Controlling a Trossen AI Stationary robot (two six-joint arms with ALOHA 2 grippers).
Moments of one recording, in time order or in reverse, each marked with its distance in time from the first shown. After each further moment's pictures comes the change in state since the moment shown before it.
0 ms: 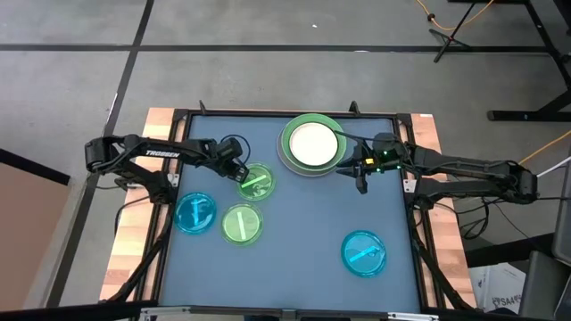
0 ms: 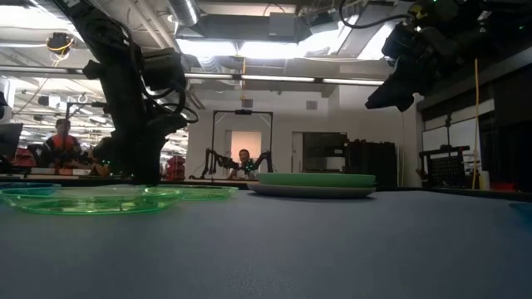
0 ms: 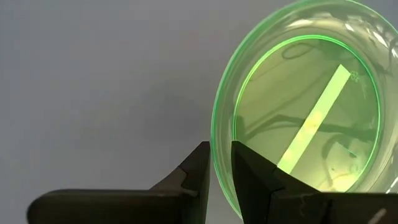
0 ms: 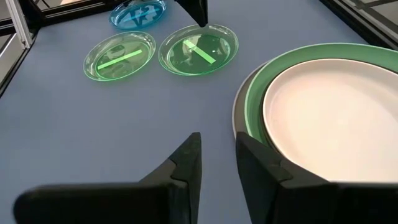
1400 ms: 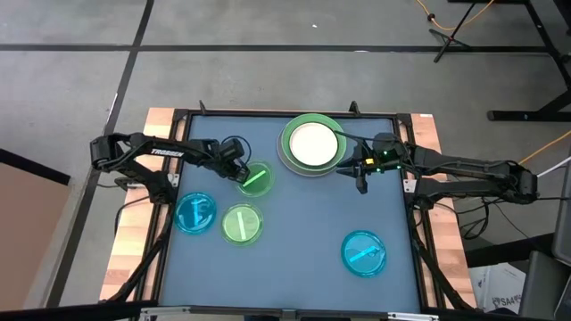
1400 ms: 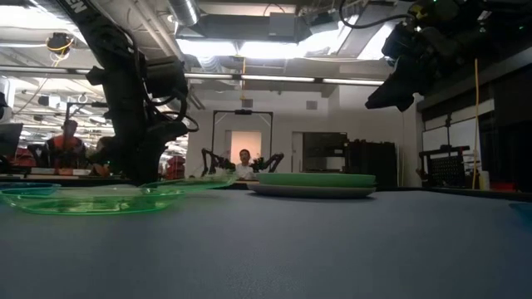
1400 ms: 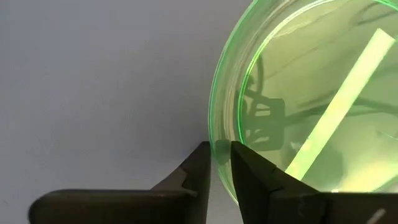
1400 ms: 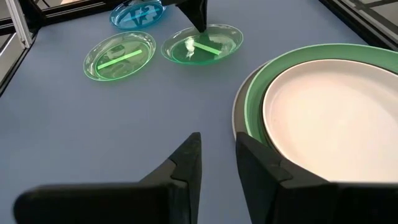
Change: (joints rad) left arm 0.000 0.069 0.000 0.019 0.048 -0.019; right arm 0.000 0.000 0.001 0.000 0.000 -0.003
